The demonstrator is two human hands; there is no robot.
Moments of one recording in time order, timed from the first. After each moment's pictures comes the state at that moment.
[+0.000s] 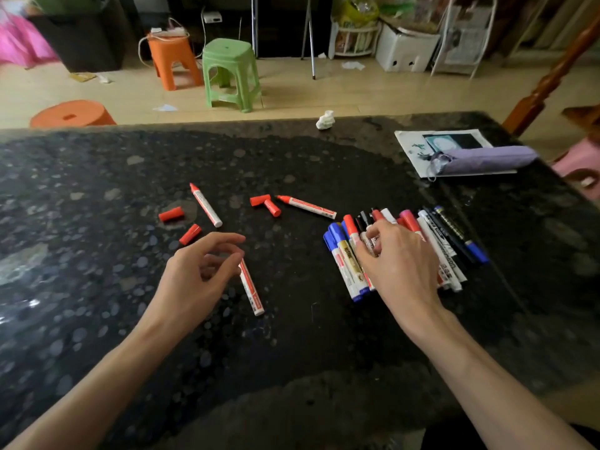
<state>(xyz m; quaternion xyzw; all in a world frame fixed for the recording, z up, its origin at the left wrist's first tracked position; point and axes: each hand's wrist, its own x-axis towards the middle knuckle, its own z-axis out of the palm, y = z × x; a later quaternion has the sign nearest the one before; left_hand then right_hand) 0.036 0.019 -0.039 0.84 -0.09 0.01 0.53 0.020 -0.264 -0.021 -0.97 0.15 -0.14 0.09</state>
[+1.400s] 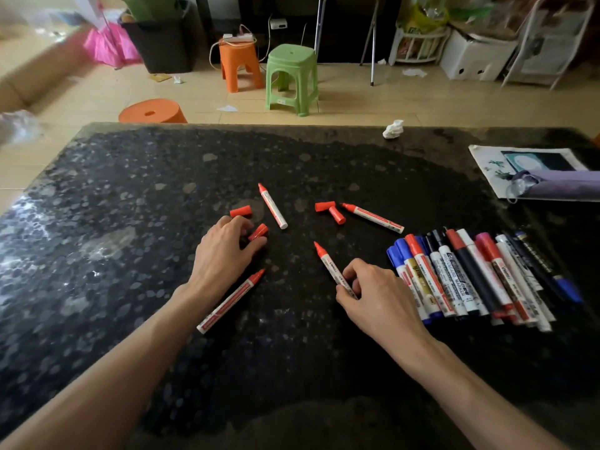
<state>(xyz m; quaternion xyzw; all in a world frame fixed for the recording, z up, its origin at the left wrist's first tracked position) 0.105 0.092 -0.080 0.97 0.00 0.06 0.24 0.029 -0.169 -0.043 -0.98 -0.01 0.08 0.19</state>
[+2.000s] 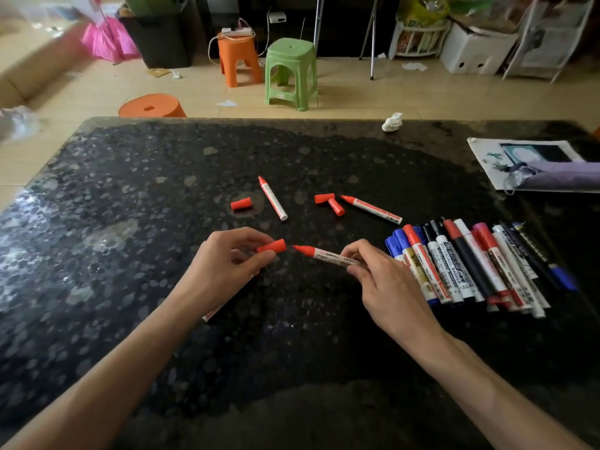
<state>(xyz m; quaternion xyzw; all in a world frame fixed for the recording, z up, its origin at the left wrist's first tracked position) 0.041 0.084 -0.028 0.88 -0.03 -0.04 0.48 0.017 -0.183 -0.041 -0.94 -0.08 0.00 0.32</state>
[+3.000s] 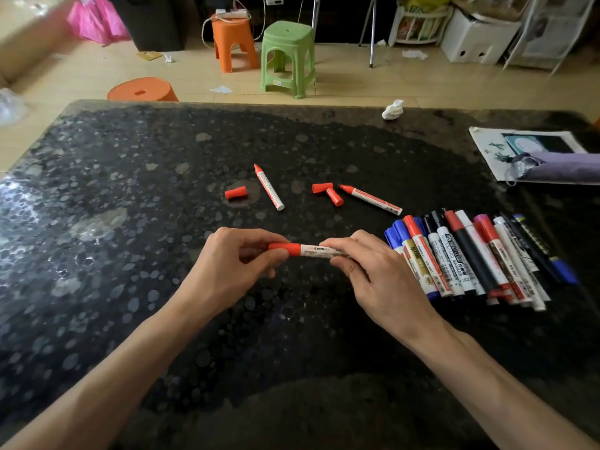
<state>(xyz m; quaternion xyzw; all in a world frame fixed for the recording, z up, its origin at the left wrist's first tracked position) 0.030 0.065 -0.026 0.87 -0.09 -0.03 0.49 0.015 -0.179 -0.039 -0.92 -0.20 -0.08 0.33</state>
